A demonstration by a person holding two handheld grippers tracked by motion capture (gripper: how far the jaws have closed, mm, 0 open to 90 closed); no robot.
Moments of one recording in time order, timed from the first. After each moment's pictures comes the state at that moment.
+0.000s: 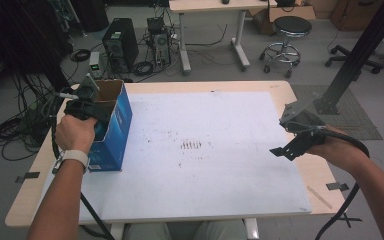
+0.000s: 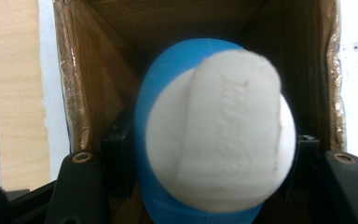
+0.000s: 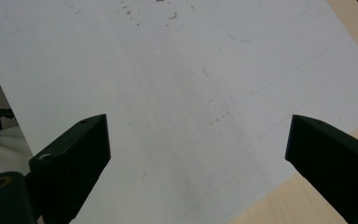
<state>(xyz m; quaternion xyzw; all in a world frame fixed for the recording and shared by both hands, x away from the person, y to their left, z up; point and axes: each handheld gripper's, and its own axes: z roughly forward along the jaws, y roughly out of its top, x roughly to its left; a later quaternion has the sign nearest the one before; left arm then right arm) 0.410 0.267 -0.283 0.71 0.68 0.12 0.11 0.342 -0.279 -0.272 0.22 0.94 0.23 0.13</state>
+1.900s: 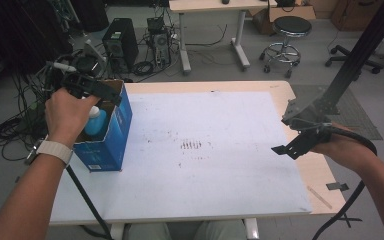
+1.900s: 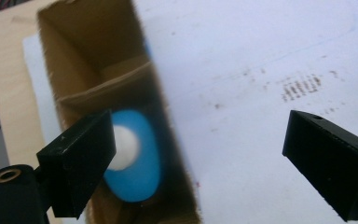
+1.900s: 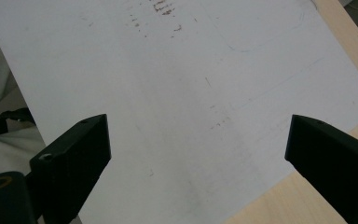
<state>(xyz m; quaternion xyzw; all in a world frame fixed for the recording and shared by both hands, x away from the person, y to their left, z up) 0.387 0.218 -0.179 0.79 0.57 0.14 0.18 0.332 -0.275 -0.249 0.21 0.94 0.24 0.13</state>
